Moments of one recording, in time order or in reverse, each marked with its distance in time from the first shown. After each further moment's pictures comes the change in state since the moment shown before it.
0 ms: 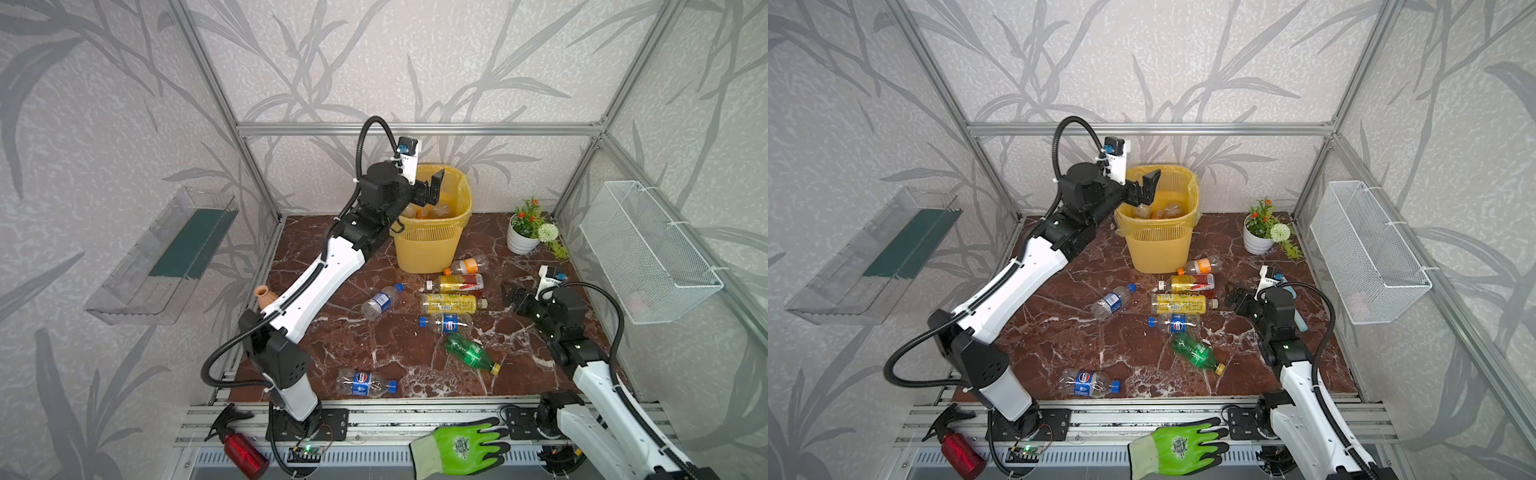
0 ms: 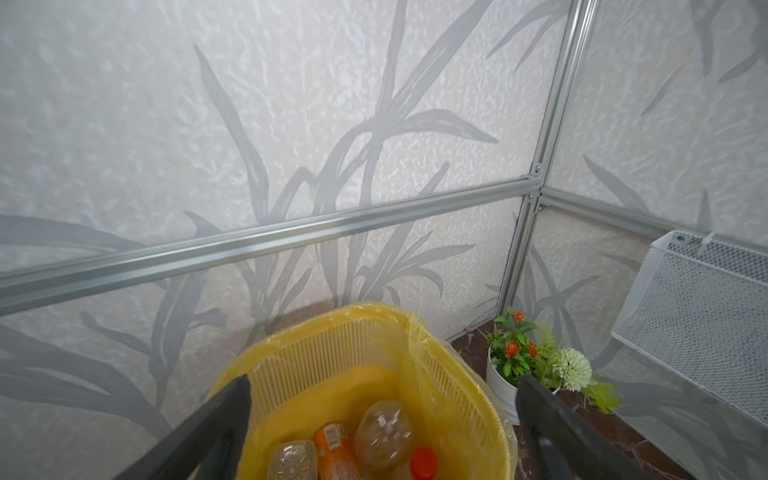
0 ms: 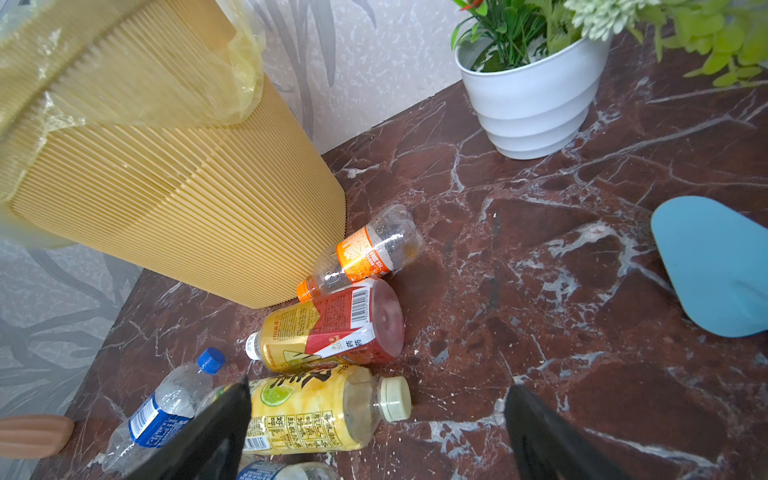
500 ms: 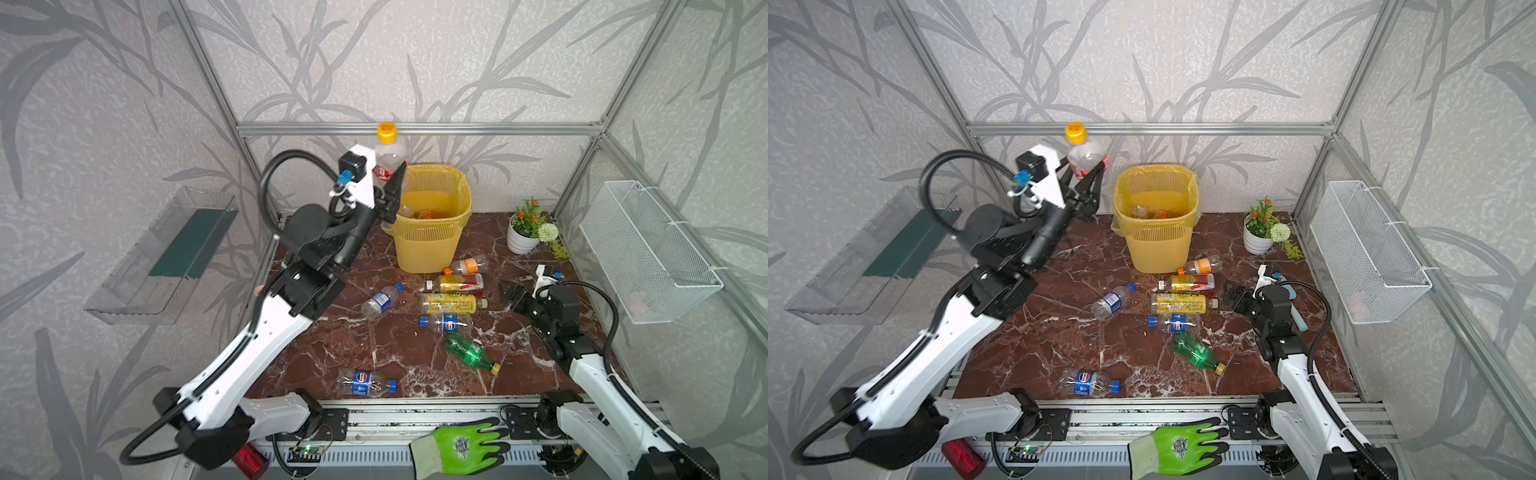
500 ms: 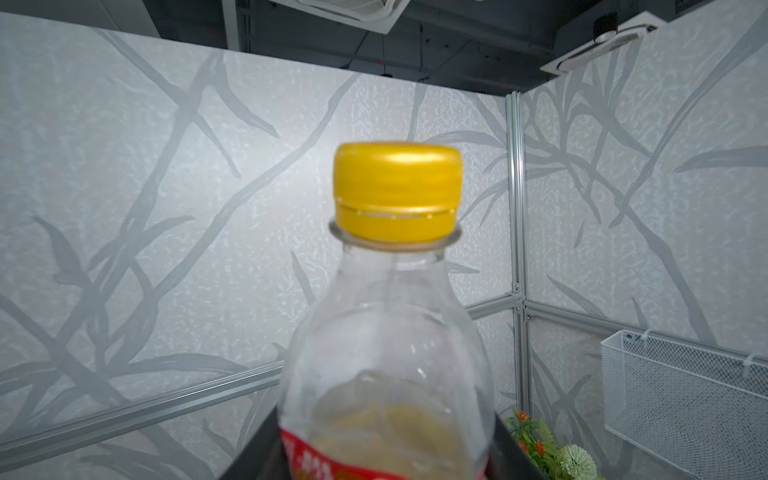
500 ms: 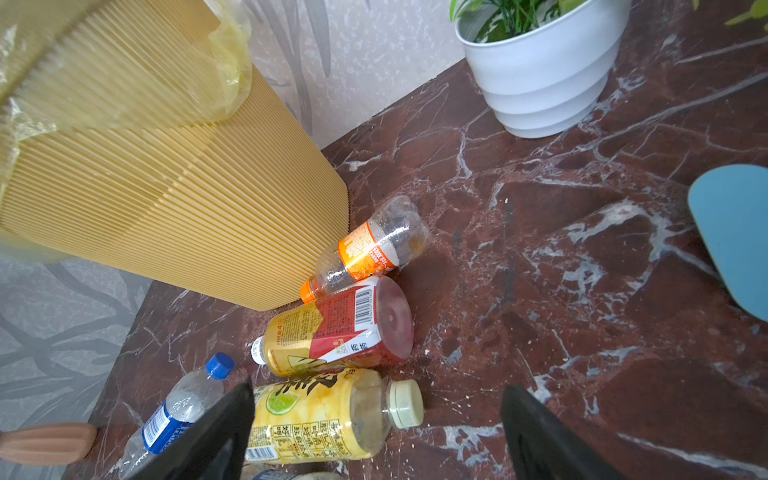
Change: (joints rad) left arm -0.068 -0.294 -0.209 0.217 -0.092 0.146; right arm 0.000 0.071 -0.011 0.073 -0.020 0.059
